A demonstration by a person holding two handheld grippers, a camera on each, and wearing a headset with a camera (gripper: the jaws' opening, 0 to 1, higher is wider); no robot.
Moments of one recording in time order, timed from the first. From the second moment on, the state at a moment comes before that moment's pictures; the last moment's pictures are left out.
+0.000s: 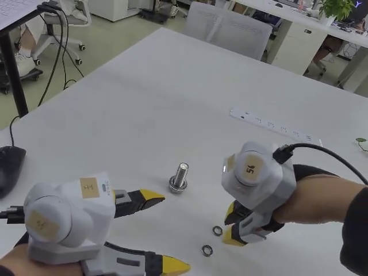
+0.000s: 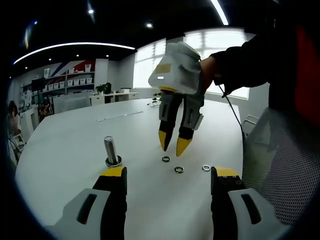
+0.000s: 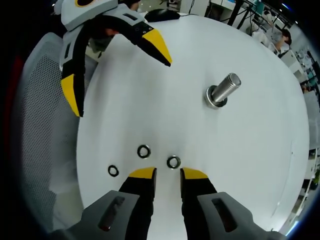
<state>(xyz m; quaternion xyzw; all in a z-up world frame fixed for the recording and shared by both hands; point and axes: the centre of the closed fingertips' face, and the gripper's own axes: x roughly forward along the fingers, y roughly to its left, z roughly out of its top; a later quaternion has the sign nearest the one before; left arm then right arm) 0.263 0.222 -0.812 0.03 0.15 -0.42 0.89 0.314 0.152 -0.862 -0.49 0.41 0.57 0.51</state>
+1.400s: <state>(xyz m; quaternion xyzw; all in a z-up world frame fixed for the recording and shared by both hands) 0.261 0.224 -0.818 0.02 0.15 -0.42 0.89 0.317 0.157 -0.876 -0.49 0.41 0.58 0.50</state>
